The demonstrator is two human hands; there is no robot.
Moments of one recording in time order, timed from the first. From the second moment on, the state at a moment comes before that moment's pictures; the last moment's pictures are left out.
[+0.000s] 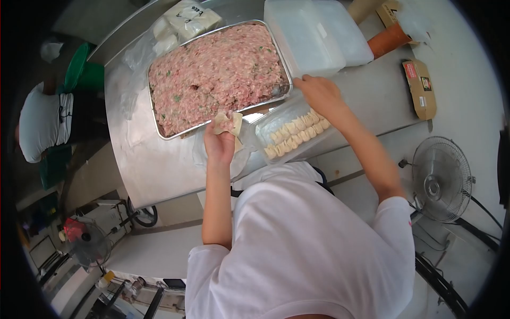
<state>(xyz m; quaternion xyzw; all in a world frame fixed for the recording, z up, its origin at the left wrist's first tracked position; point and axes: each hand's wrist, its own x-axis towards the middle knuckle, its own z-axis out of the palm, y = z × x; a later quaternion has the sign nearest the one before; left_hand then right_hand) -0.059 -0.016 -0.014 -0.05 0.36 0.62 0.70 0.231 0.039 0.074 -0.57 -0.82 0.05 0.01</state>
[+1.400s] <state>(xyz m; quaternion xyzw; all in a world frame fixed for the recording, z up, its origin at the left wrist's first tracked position) -0.001 0.003 0.049 -0.13 0.27 0.68 0.67 0.183 -0.048 0.068 -0.56 -0.77 0.10 0.29</state>
